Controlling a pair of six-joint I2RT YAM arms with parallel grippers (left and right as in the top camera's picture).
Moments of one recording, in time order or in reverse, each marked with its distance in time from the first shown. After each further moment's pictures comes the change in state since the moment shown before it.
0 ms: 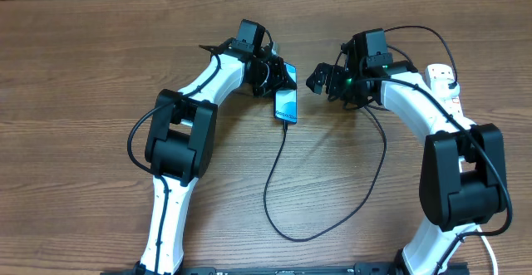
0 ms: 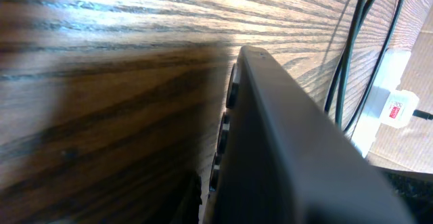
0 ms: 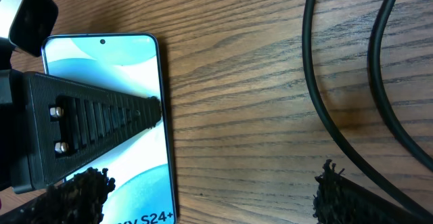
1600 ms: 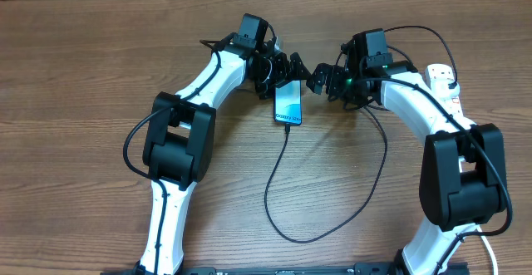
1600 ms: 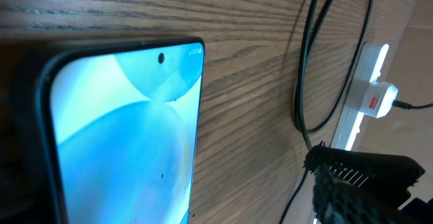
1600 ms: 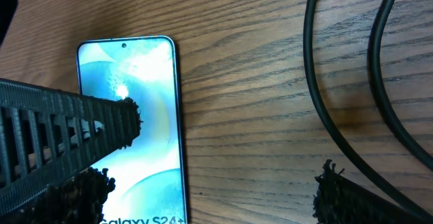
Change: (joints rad) left arm -0.008 -0.043 0.018 -0.045 -0.003 -0.003; right arm 0.000 0.000 0.000 -0.003 0.000 0.000
